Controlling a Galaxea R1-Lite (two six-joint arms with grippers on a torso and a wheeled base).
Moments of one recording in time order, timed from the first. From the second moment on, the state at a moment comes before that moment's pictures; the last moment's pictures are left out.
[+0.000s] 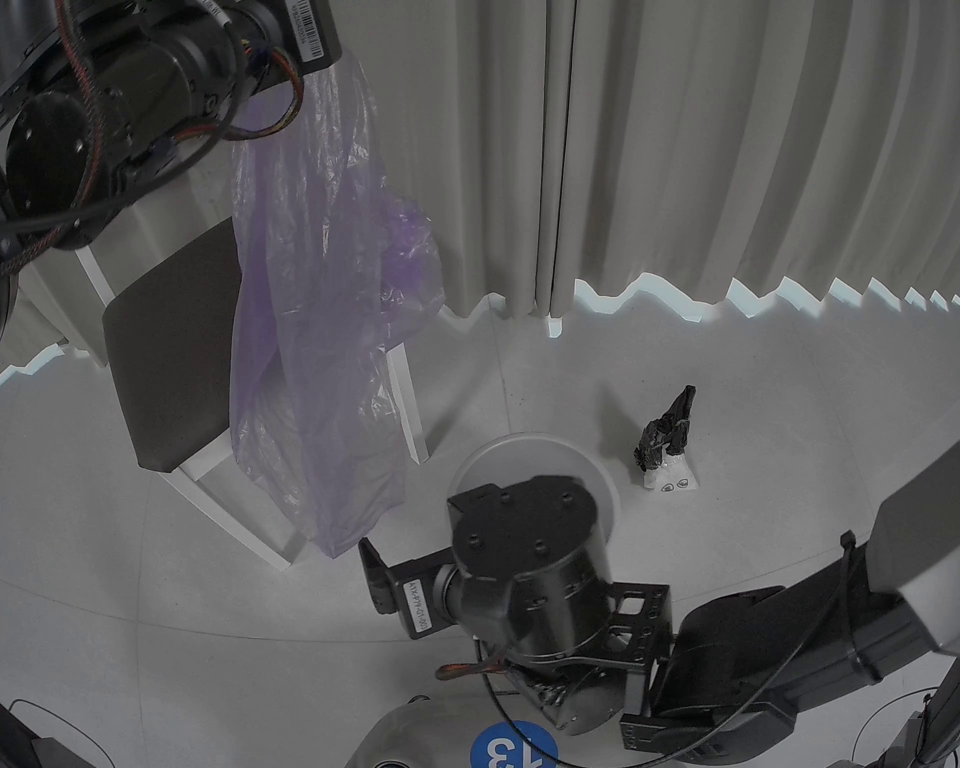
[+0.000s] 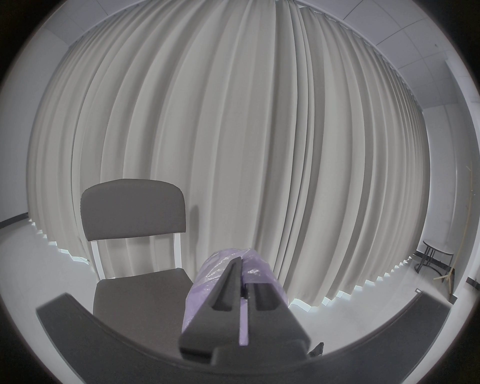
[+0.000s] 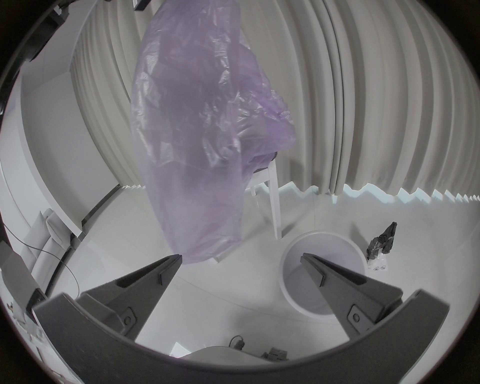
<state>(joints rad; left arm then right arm) -0.77 1.55 -1.46 -0.50 0.66 0.15 1.11 2.04 -1.06 -0.64 -0.55 0.25</state>
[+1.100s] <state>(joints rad) -0.77 1.52 -1.43 -0.50 0.68 0.15 1.04 2.20 -1.34 -0.39 -0.76 0.29</state>
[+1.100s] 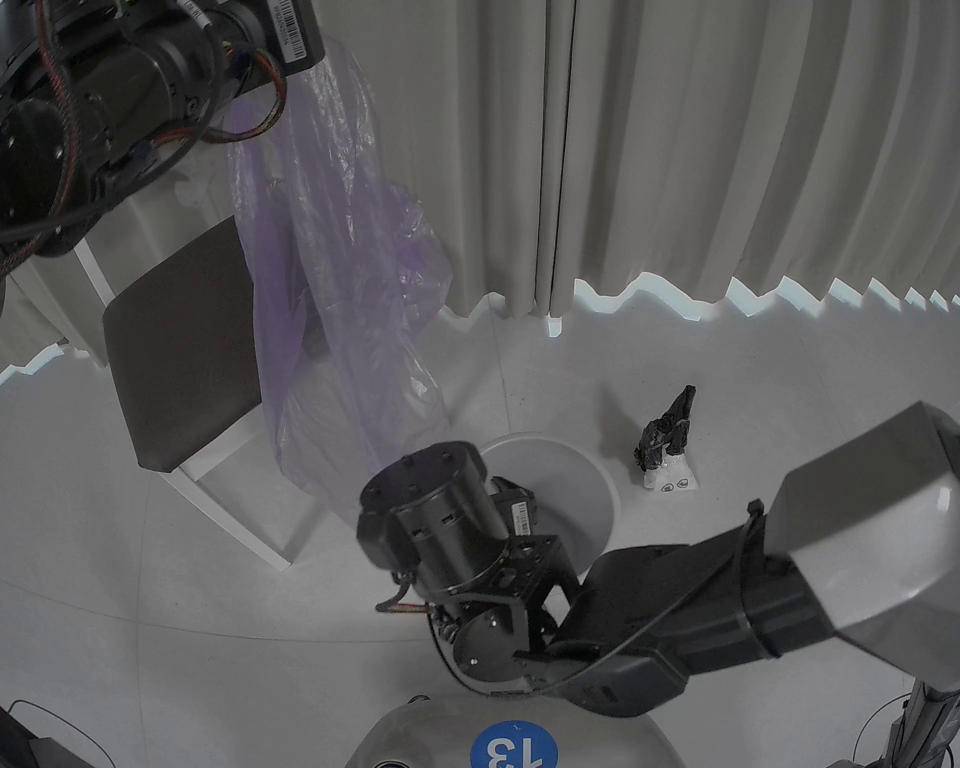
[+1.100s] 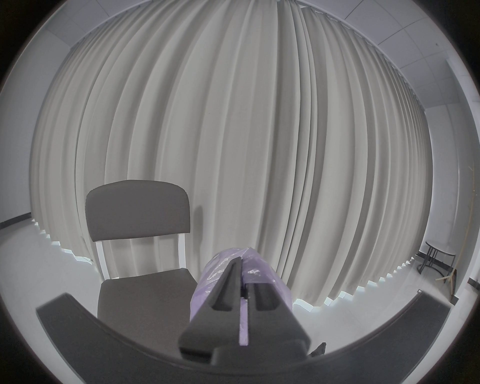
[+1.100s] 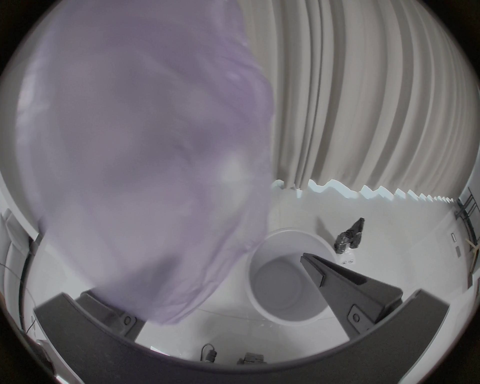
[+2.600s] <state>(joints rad) -0.74 1.50 -1.42 -0.50 0.68 0.16 0.92 2.00 -1.14 -0.41 -0.75 0.31</state>
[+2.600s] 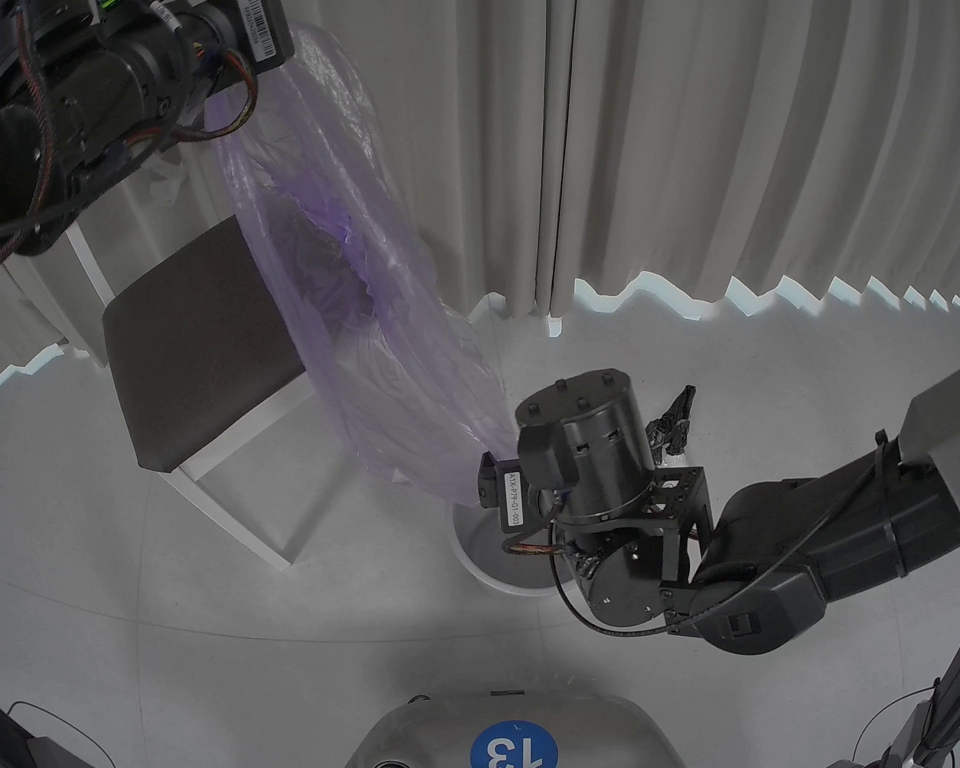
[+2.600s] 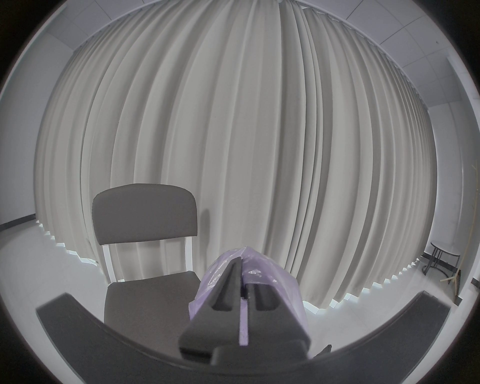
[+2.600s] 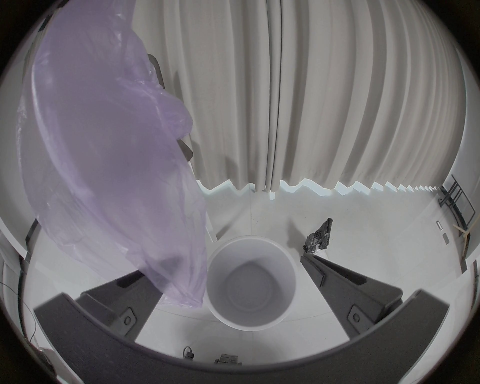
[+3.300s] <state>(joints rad) -0.73 1.49 -1.42 -0.50 0.68 0.16 0.93 1.94 -1.13 -0.40 -0.75 0.30</state>
